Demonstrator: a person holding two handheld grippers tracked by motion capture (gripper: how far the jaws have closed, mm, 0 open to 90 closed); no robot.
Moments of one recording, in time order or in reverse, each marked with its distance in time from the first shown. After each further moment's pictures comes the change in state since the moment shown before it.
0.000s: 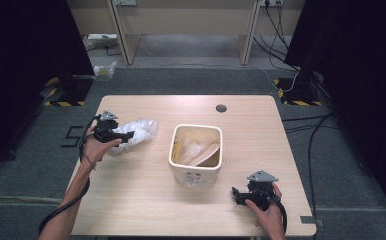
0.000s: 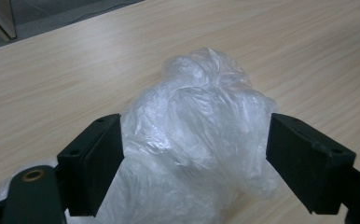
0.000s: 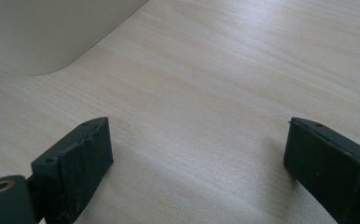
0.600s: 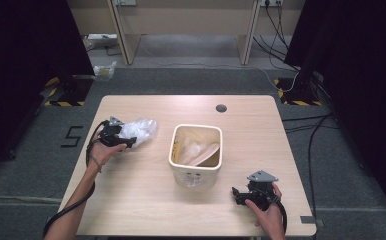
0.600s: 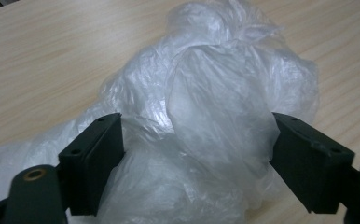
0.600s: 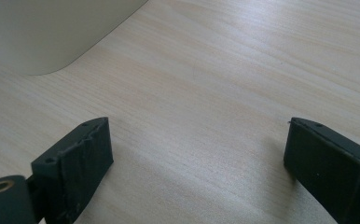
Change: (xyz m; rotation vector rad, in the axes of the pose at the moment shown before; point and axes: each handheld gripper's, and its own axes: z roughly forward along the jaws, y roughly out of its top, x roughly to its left) left arm -0.003 -0.022 0.031 0.080 0.042 0.038; right arm 0.000 0.000 0.000 0.000 0.000 0.000
